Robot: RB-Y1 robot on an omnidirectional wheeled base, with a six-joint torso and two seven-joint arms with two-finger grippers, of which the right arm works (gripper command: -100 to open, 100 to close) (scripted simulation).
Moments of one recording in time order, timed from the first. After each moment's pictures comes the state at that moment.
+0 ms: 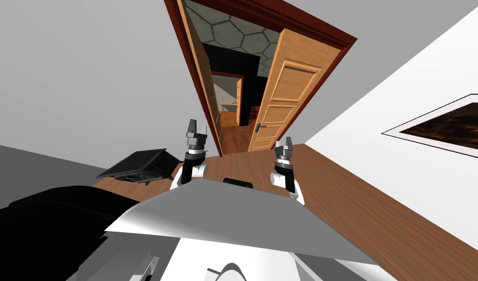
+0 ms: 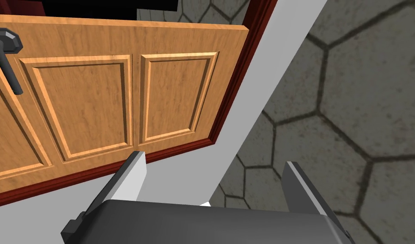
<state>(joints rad) 0.30 -0.08 -0.02 -2.03 0.03 -0.41 -0.15</state>
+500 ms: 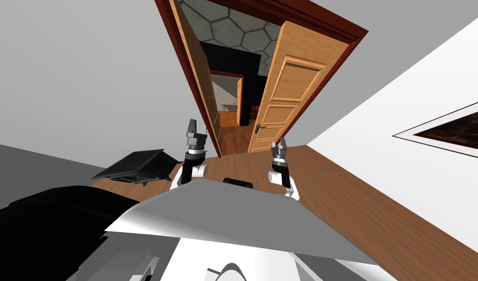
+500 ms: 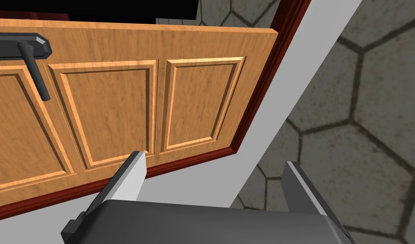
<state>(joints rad) 0.25 -0.09 -0.01 -1.93 0.02 -0.40 -0.14</state>
